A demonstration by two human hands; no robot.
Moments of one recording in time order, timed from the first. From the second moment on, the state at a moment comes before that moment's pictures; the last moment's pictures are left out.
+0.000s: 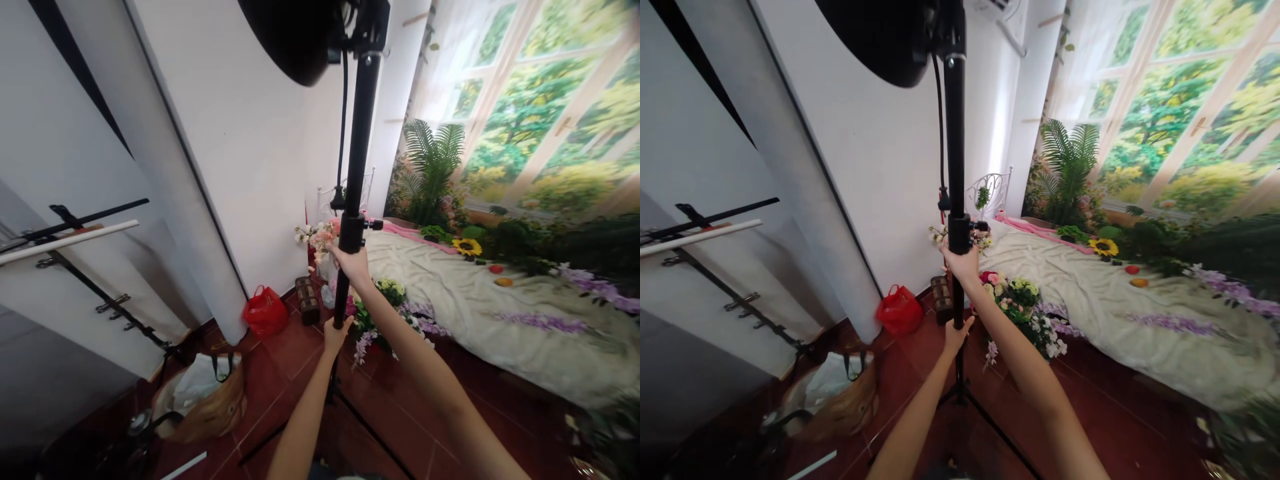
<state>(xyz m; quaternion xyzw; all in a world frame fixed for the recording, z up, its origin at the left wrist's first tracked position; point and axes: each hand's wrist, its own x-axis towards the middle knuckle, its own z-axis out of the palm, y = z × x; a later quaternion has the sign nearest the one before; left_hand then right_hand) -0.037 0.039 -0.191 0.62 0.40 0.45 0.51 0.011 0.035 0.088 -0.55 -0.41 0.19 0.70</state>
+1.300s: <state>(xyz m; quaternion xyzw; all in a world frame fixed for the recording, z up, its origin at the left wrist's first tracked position) -0.025 0.046 -0.194 0.59 0.44 0.46 0.49 0.056 0.003 -0.221 -0.60 -0.40 0.29 0.63</state>
